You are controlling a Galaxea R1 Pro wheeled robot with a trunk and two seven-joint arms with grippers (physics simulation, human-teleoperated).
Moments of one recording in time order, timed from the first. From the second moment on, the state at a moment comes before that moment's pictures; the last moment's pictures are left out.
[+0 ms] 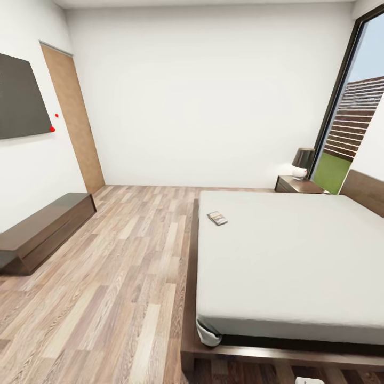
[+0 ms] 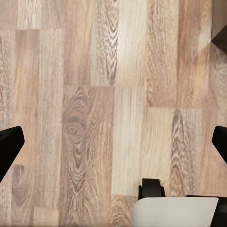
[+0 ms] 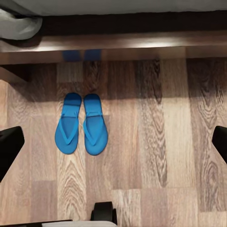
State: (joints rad) left arm -0.37 0.07 -0.47 -0.10 0.40 -0.08 0.12; right arm -0.19 -0.09 -0.30 -0.51 0.15 0.05 0.18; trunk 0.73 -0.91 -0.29
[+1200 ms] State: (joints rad) left arm -0.37 0.07 -0.47 -0.10 0.40 -0.08 0.12; right arm -0.19 -0.08 -0.30 -0.51 0.15 0.05 0.18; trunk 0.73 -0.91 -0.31
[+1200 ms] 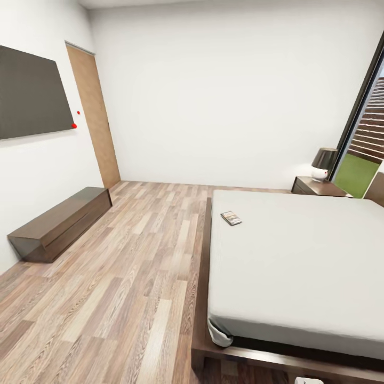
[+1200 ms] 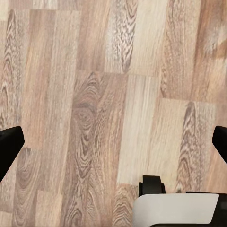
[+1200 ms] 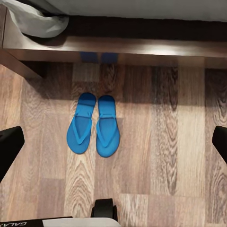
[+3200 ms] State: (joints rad) left arm -0.37 0.07 -0.47 -0.10 0.40 -0.08 0.12; right arm -0.19 -0.08 -0.30 -0.51 0.15 0.05 0.18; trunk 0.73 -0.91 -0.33
